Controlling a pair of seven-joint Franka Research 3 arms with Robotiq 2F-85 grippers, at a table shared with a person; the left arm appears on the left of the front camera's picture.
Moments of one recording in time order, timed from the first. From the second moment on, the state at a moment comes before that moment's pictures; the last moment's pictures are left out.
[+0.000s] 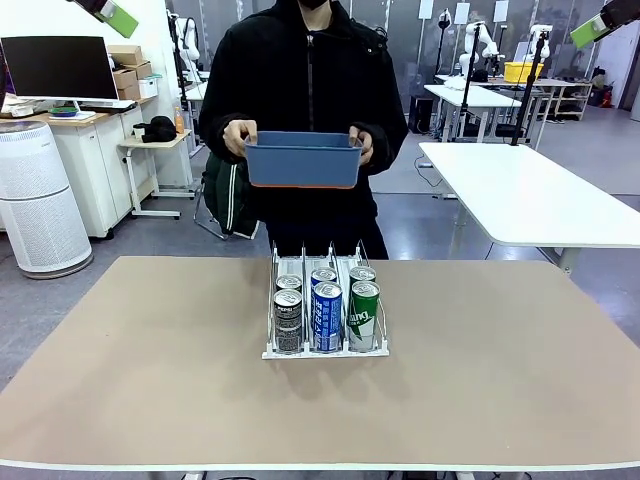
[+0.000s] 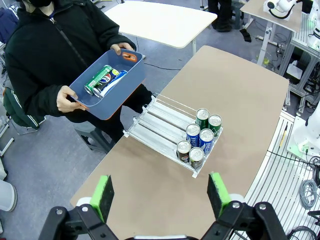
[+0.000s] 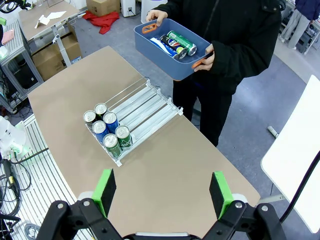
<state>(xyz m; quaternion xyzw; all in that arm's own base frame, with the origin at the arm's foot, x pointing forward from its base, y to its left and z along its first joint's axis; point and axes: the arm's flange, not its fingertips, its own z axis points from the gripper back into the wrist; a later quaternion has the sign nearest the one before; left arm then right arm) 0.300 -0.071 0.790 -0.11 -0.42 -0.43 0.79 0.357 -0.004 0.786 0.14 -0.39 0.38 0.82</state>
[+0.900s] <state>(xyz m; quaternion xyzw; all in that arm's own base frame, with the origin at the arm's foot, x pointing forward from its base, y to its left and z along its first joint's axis) 0.300 -0.071 0.790 -0.11 -0.42 -0.43 0.79 0.357 -0.004 0.786 0.14 -0.39 0.38 0.82</state>
